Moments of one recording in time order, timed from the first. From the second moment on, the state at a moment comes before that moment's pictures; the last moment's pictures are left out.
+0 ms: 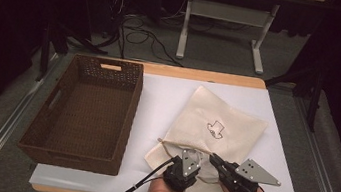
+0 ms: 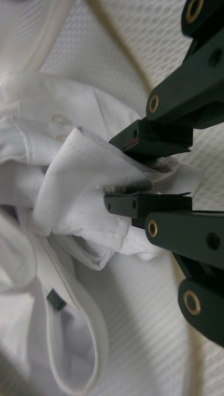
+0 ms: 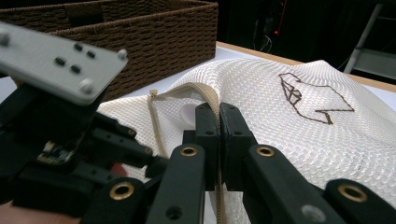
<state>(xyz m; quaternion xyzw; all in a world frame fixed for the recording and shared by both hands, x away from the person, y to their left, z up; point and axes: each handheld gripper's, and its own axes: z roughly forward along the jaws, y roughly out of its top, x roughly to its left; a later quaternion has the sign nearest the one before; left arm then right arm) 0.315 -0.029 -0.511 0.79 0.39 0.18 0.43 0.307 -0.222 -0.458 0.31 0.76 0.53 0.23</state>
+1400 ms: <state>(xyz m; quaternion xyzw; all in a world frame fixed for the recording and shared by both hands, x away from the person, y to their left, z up) 0.310 -0.024 -0.494 0.75 0.38 0.20 0.50 0.312 -0.236 -0.458 0.33 0.75 0.53 0.23</state>
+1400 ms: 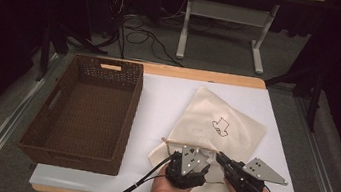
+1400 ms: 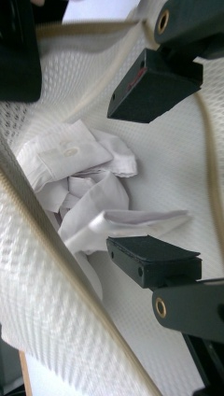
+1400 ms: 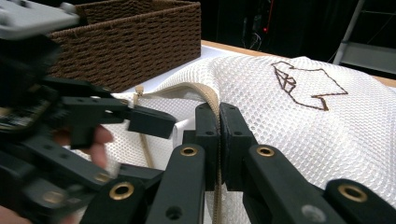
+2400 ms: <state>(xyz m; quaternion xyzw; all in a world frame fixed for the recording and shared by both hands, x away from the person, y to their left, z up) 0.274 0.085 -0.484 0.73 0.40 0.21 0.51 0.307 -0.239 -0.458 0.33 0.75 0.53 0.23</state>
